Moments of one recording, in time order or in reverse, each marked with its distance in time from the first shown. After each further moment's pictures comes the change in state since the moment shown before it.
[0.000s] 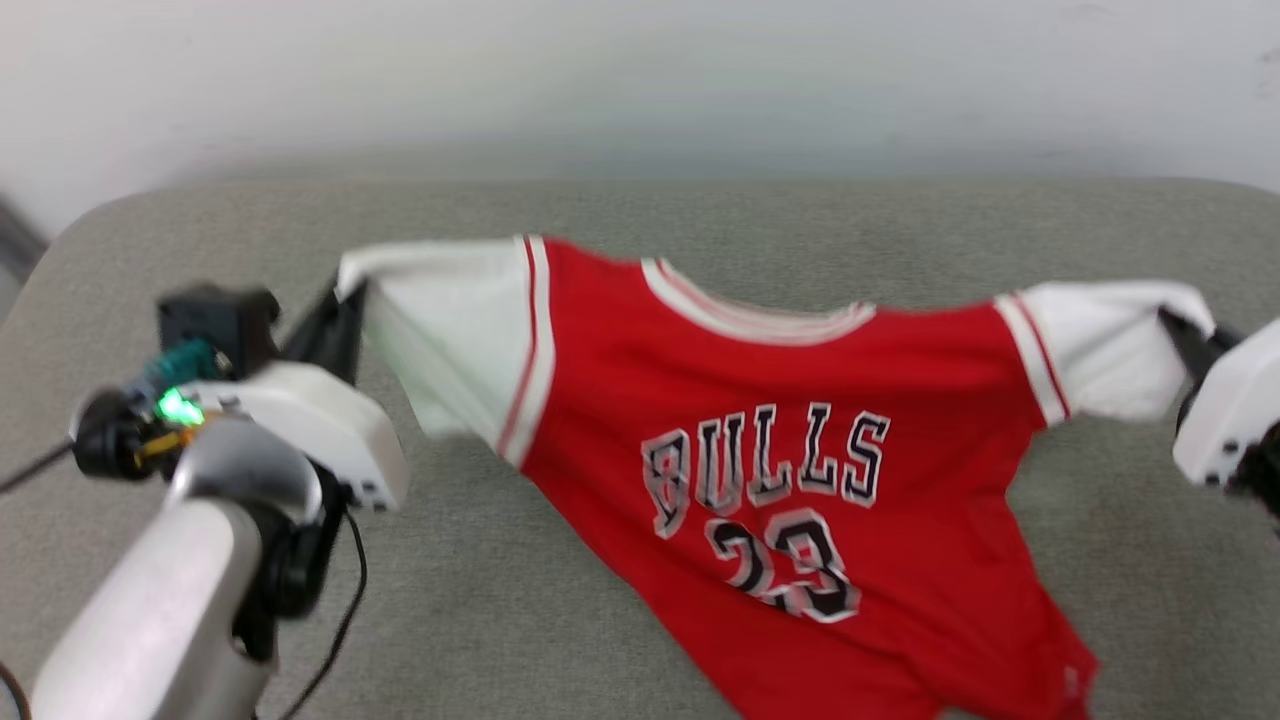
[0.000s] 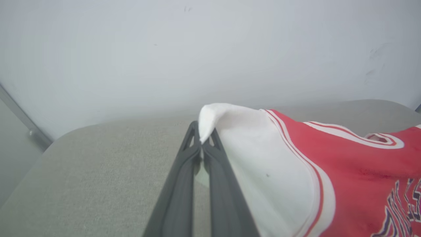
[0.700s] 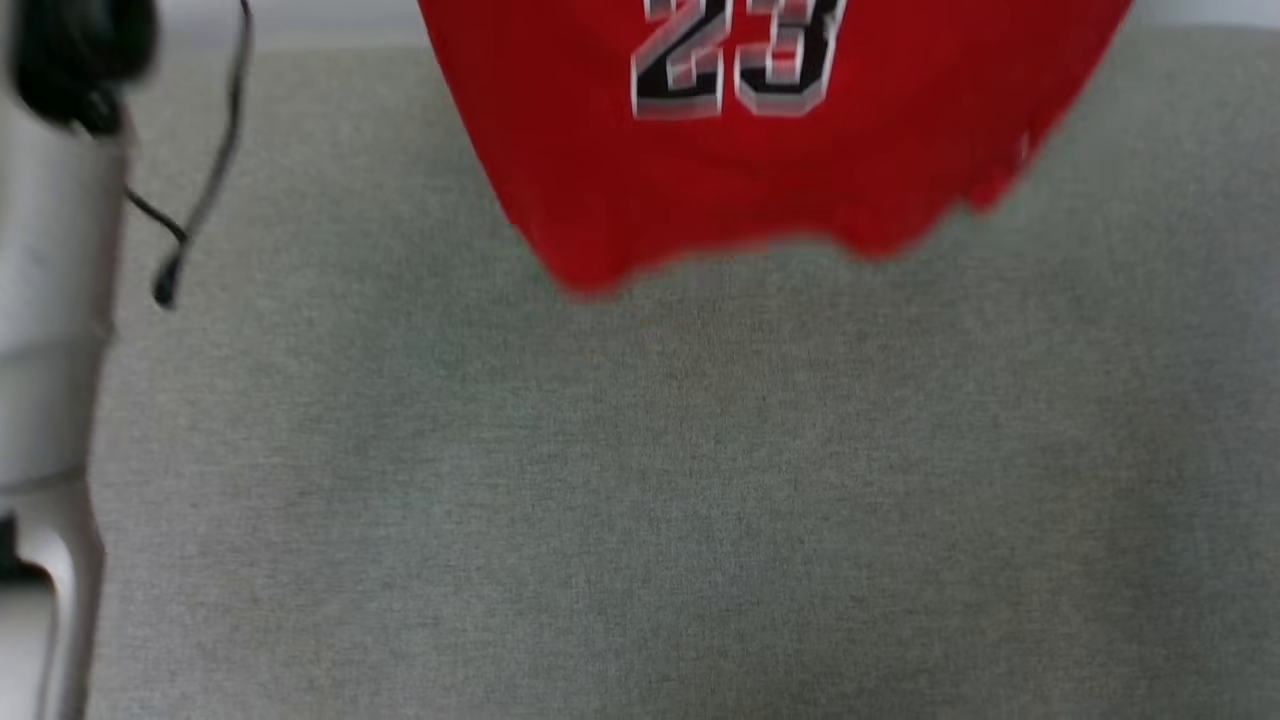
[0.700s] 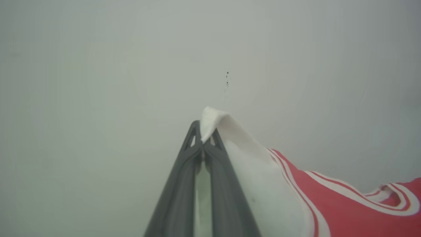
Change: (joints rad) left arm -0.817 -0.113 0.105 0.405 0.013 -0.143 -0.237; right arm -0.765 -0.009 0.088 0.215 -0.047 0.000 -0.382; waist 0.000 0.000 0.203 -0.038
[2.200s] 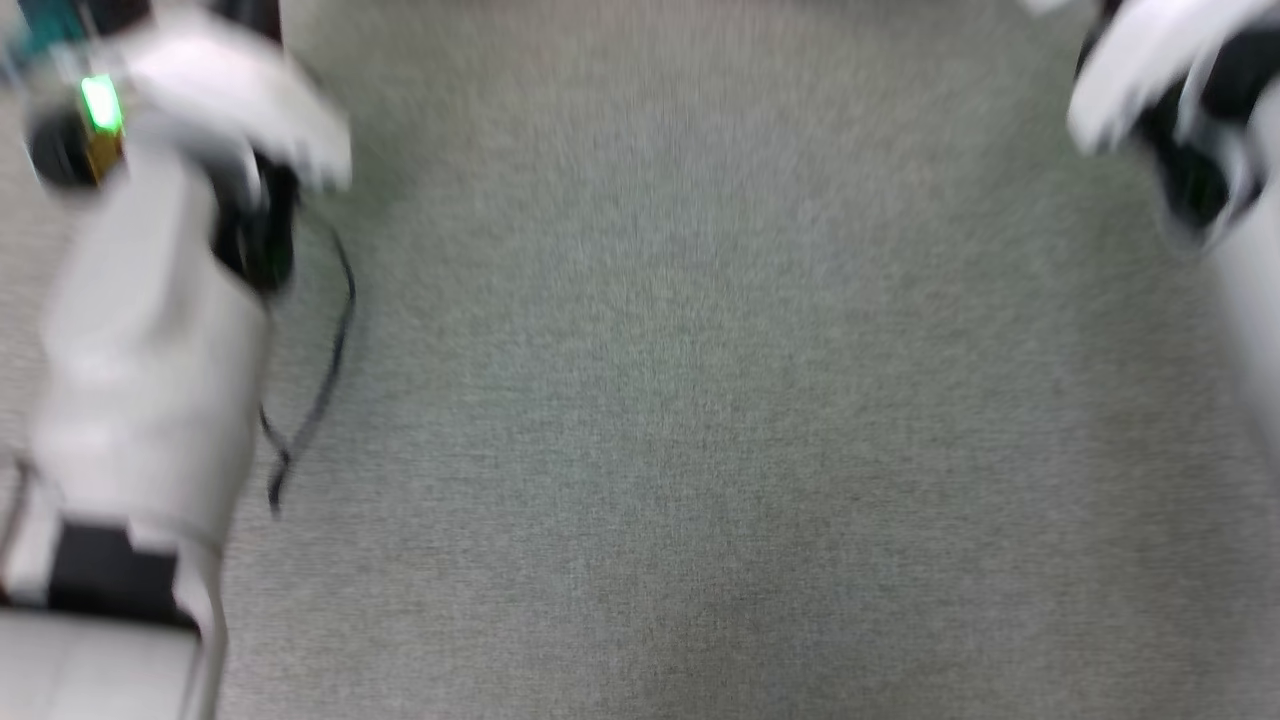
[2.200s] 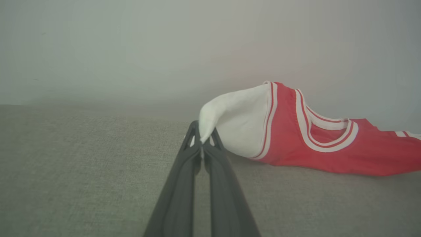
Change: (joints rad) left arm 0.037 -0.132 -0.019 0.673 -0.069 -0.224 -0.229; right arm -0.085 -0.023 0.472 0.686 0.309 0.000 -0.280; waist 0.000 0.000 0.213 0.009
